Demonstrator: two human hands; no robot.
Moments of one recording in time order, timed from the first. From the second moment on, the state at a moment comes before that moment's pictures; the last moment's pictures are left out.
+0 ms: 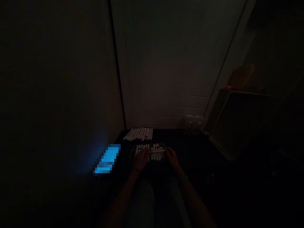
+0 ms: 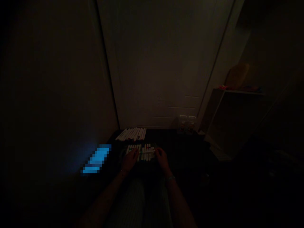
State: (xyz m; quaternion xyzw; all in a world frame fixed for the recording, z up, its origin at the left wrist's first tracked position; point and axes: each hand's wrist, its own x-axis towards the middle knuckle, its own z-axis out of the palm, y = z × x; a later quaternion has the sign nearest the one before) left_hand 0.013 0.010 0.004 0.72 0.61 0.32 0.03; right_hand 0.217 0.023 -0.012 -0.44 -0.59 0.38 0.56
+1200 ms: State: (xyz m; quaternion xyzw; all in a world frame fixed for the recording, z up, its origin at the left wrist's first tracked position) left_hand 0.014 0.007 0.010 0.72 0.61 0.32 0.04; right_hand 0.217 0.020 -0.009 -0.45 -0.60 0.37 0.55
